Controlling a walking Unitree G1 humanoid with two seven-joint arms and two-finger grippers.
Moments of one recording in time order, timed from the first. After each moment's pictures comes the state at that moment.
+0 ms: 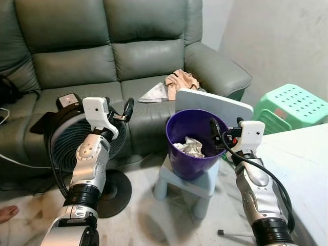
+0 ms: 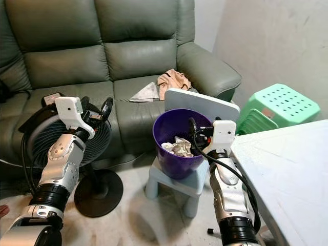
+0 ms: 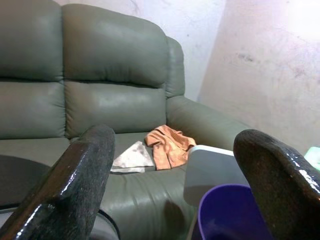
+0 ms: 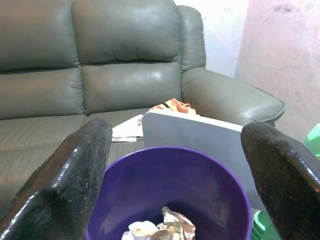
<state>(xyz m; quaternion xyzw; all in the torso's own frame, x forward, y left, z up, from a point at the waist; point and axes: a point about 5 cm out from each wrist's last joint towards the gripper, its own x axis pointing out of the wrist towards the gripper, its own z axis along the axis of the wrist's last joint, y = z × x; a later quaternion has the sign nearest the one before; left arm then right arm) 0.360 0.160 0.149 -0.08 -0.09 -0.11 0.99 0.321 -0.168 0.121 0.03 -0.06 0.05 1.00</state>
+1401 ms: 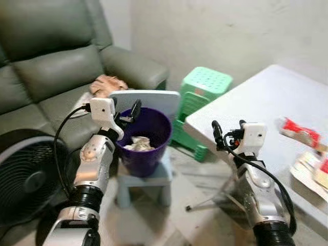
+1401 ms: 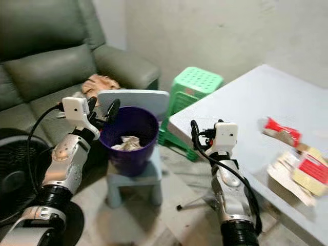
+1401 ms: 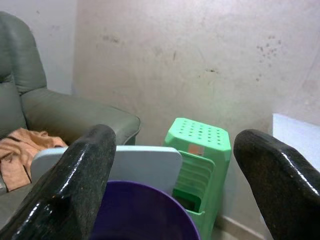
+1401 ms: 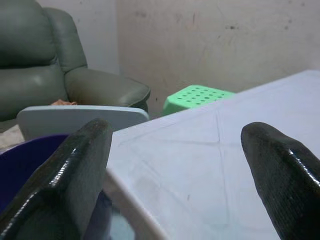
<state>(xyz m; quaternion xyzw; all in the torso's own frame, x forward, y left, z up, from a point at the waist) 0.359 0.160 0.152 -0.07 -0.09 -0.13 0.99 0.319 -0.159 0.119 0.03 -0.05 0.06 1.00</state>
